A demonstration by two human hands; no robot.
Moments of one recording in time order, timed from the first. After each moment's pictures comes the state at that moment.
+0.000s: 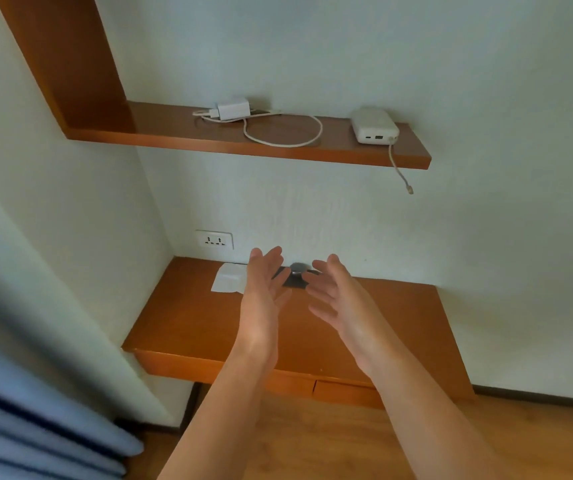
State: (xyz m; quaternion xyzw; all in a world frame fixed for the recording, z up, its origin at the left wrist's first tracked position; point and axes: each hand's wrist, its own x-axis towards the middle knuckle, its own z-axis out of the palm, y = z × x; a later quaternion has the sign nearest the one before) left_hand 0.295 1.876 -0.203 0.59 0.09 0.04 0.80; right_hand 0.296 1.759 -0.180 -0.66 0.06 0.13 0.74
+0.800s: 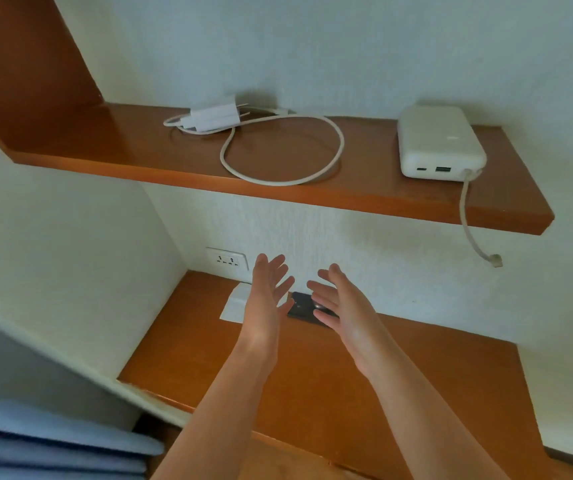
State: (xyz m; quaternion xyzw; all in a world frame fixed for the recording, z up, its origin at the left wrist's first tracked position) left_hand 0.485 1.871 -0.250 0.62 0.19 0.06 0.76; right_hand 0.507 1.753 -0.243 -0.65 0.06 0.22 0.73
